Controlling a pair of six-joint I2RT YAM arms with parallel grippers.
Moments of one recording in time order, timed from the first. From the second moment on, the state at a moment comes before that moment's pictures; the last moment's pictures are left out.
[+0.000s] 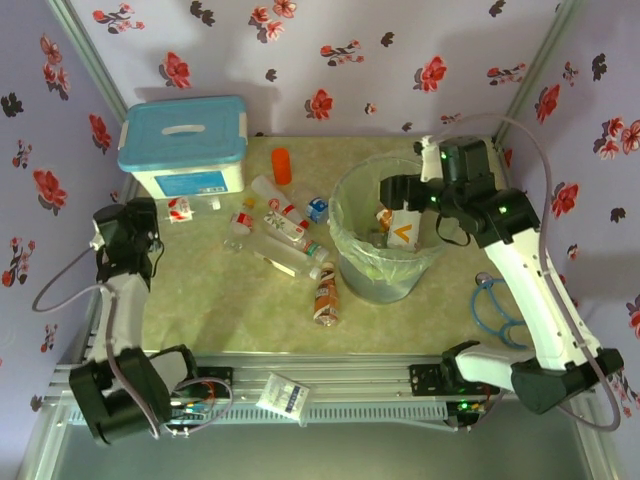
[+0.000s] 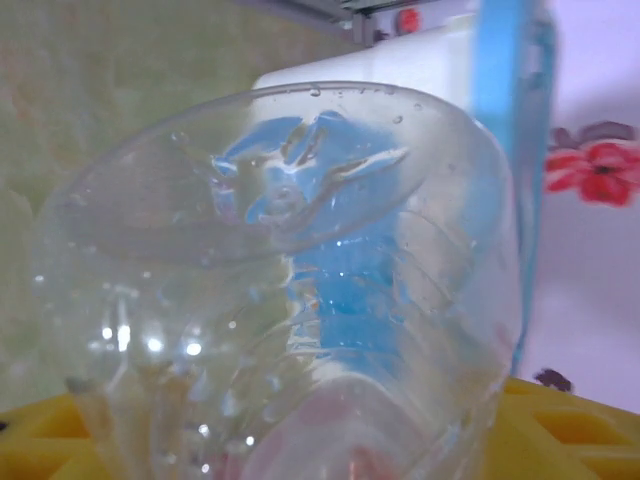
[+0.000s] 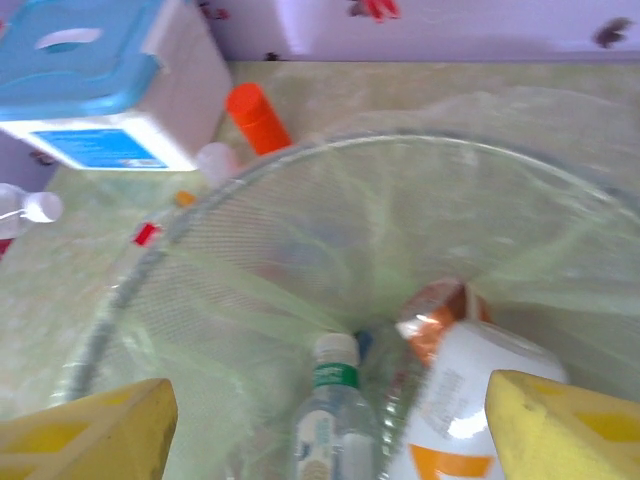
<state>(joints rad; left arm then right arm) 0.29 1.01 0.68 -0.13 0.14 -1.29 0.43 1.22 1.55 -0.96 -0.17 0.25</state>
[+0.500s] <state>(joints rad) 0.04 1.01 0.98 -0.22 0.60 -1.01 0.77 1.57 1.90 -0.95 -0.36 0.14</state>
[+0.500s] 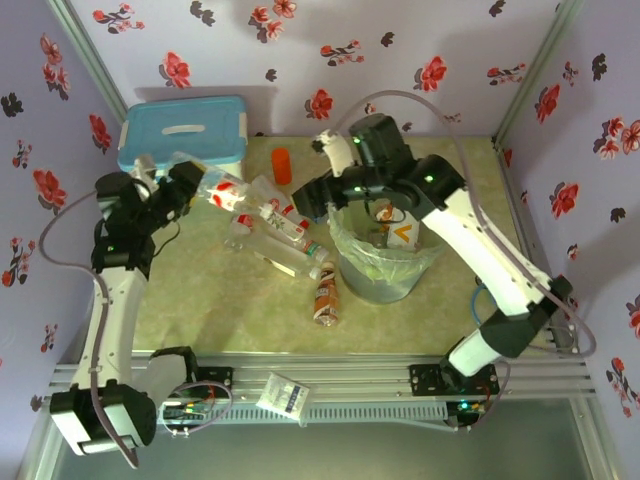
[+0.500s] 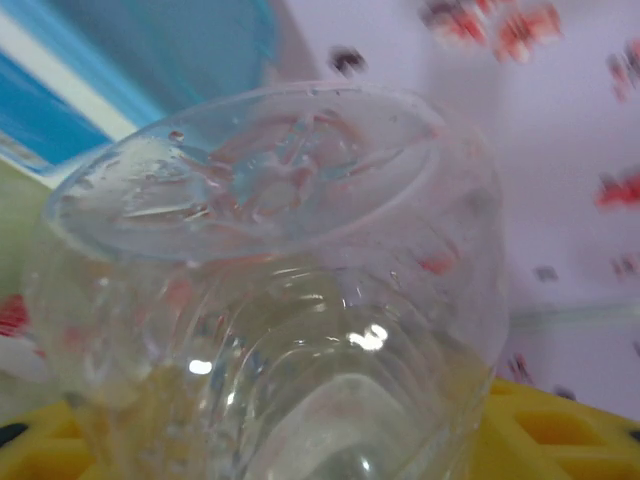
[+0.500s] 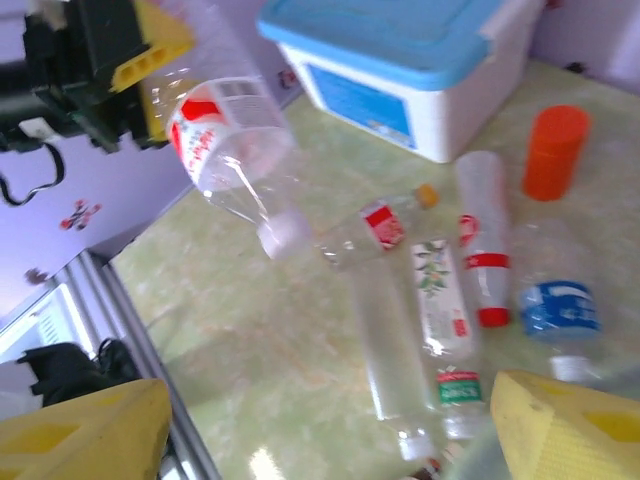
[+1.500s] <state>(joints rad) -0.20 1.11 1.04 -0.05 0.68 -0.98 0.77 1.80 2.01 -0.89 -0.60 0.28</state>
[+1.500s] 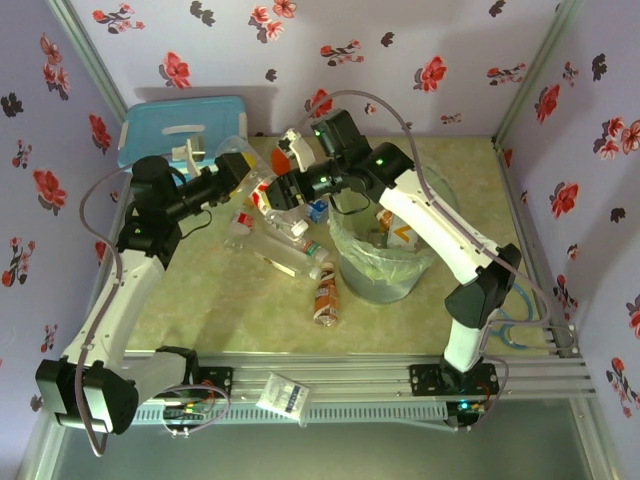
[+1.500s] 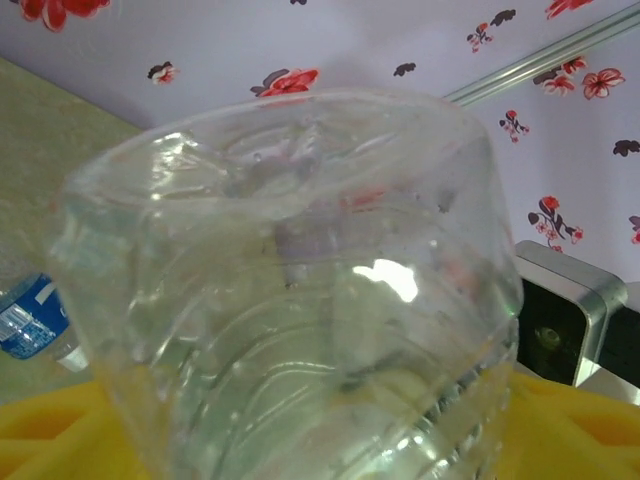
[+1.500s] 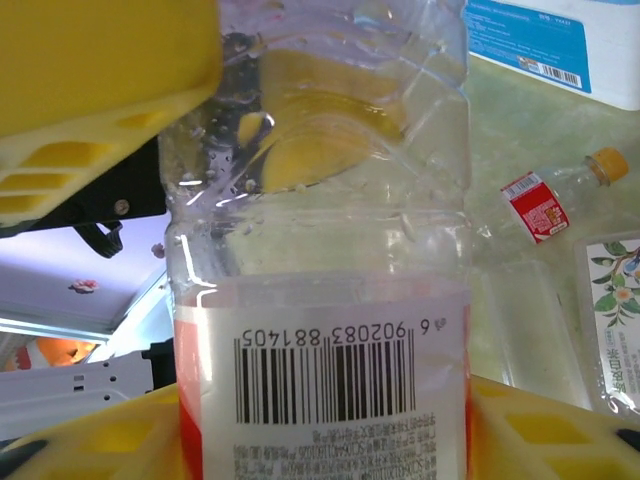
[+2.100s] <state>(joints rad) -0.30 1.08 1.05 -0.15 0.54 -0.88 0.42 1.51 1.95 -0.92 -0.41 0.29</state>
